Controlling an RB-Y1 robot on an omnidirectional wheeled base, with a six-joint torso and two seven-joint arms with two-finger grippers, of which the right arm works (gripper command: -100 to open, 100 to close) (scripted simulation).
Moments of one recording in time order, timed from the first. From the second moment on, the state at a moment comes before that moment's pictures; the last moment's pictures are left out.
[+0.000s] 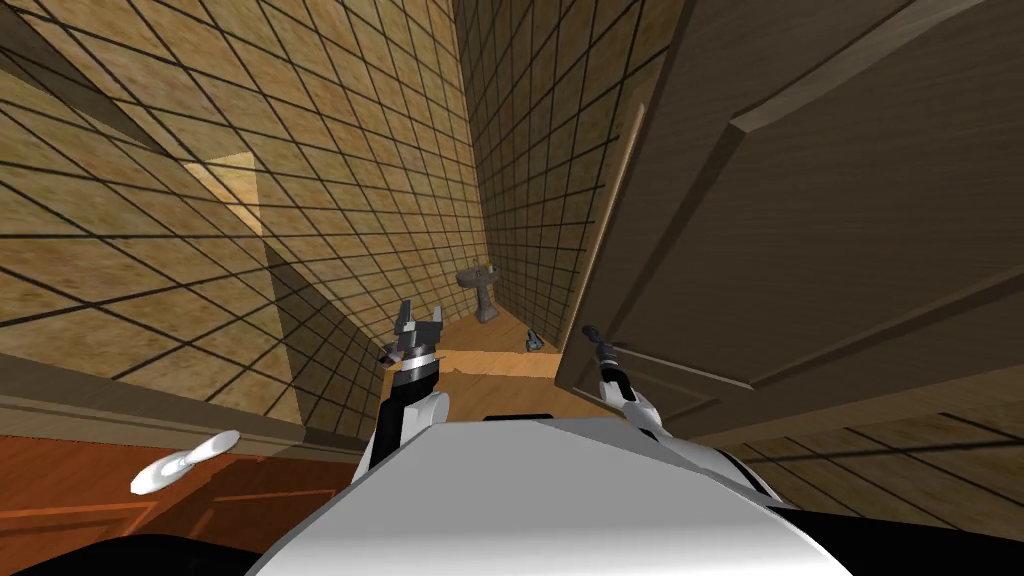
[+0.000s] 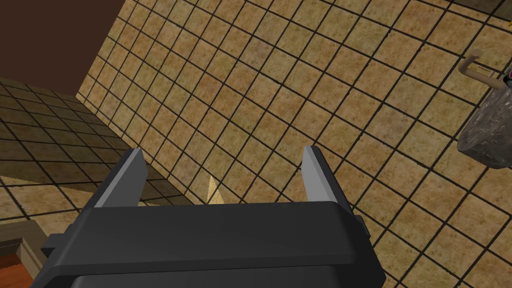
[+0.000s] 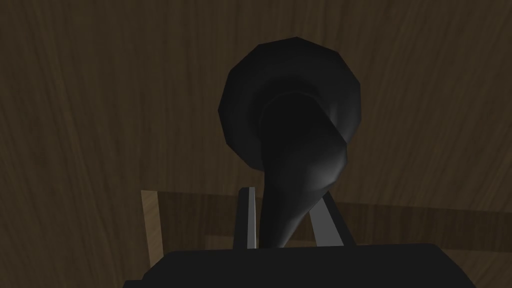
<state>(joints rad) -0.20 -0.33 -0.30 -0.55 -0.13 -0.71 -0.05</state>
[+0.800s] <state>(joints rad) -0.18 -0.35 -0.23 -0.56 -0.10 -0.72 -0.12</state>
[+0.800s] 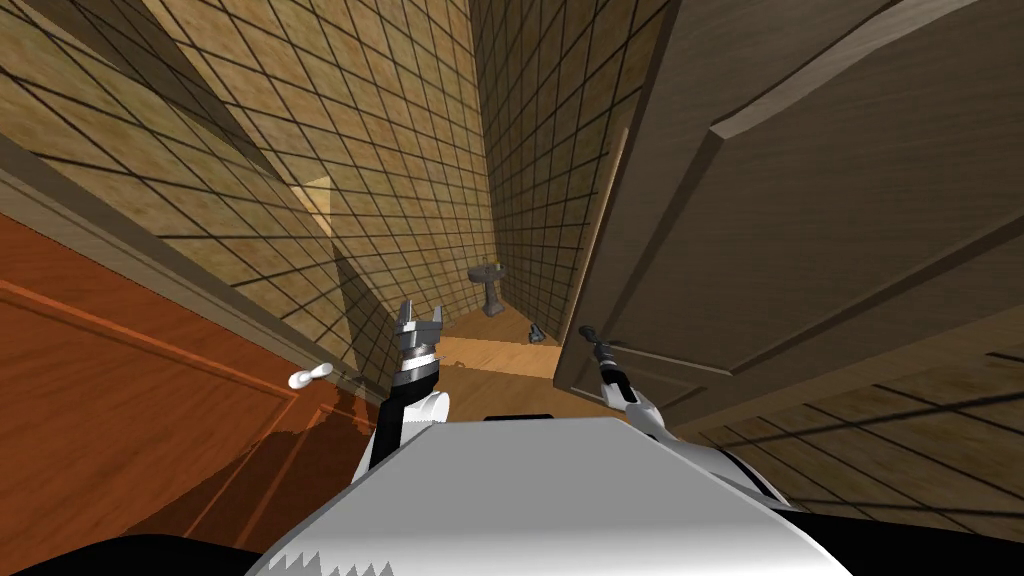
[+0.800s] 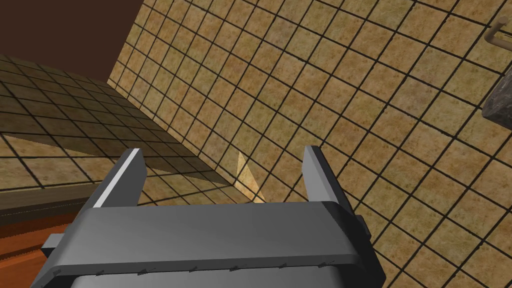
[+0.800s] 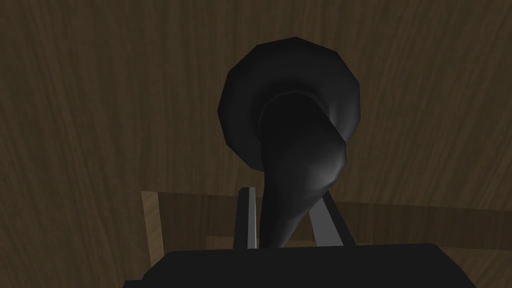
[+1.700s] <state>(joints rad) -0.16 -0.37 -0.16 -0.57 -0.06 -0.75 -0.20</state>
